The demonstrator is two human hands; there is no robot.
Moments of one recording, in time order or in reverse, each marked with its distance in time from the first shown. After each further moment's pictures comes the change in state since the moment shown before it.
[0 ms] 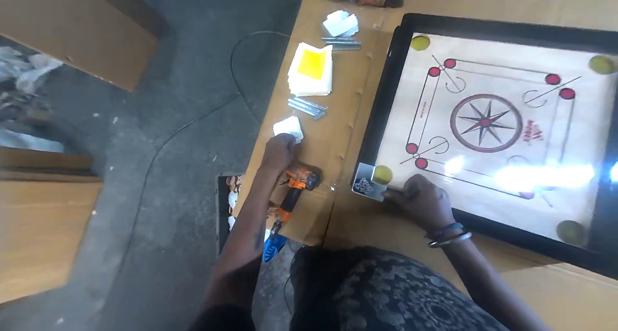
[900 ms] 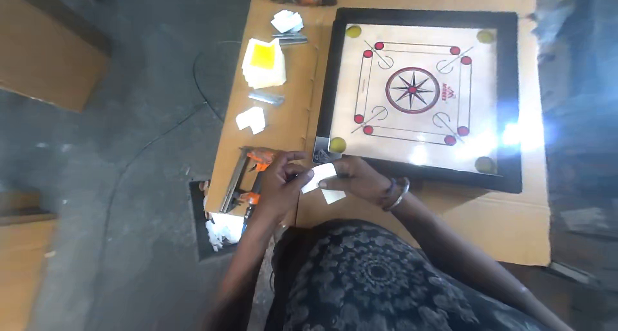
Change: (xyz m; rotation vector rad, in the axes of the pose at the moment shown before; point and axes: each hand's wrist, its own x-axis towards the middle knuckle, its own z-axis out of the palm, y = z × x) left_hand -0.172 0.172 -0.031 -0.930 -0.022 -0.111; right_hand -0.053 -0.046 -0.018 0.770 -0.526 -0.335
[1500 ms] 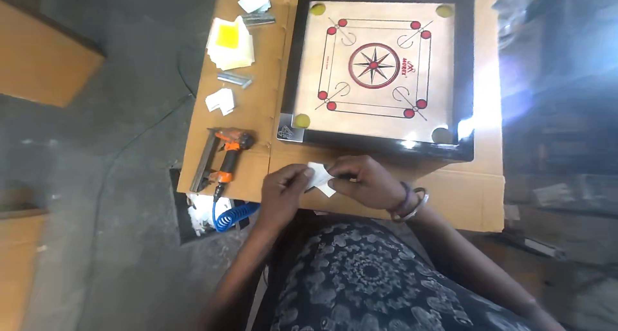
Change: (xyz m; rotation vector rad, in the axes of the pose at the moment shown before) left_hand -0.070 -0.013 0.094 0.093 0.044 0.217; right_hand -0.123 0.017 -0.030 -0.330 0.118 -0.270
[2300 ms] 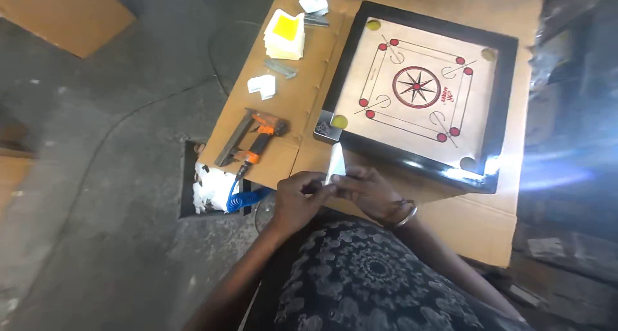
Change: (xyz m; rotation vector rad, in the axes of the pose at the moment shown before) left_hand -0.043 -0.029 -0.041 -0.120 0.060 0.049; right_hand 0.023 -0.036 0.078 0.791 0.066 0.502
